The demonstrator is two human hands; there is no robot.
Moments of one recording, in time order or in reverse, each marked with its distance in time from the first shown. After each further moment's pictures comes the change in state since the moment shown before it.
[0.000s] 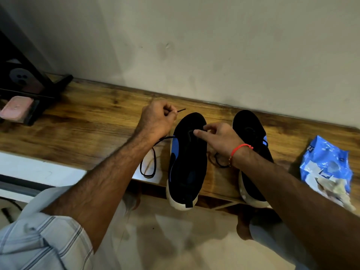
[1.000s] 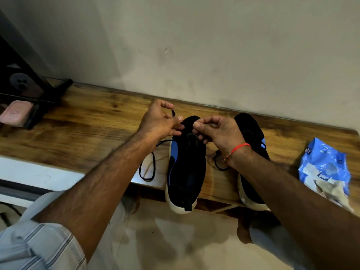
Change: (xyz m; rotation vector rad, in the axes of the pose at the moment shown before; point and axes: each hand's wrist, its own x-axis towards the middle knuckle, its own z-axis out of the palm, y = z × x) left_hand -0.013 0.023 -0.009 -0.569 -0.171 -0.312; right_hand -0.005 -0.012 -0.001 0.601 -0.014 -0.117
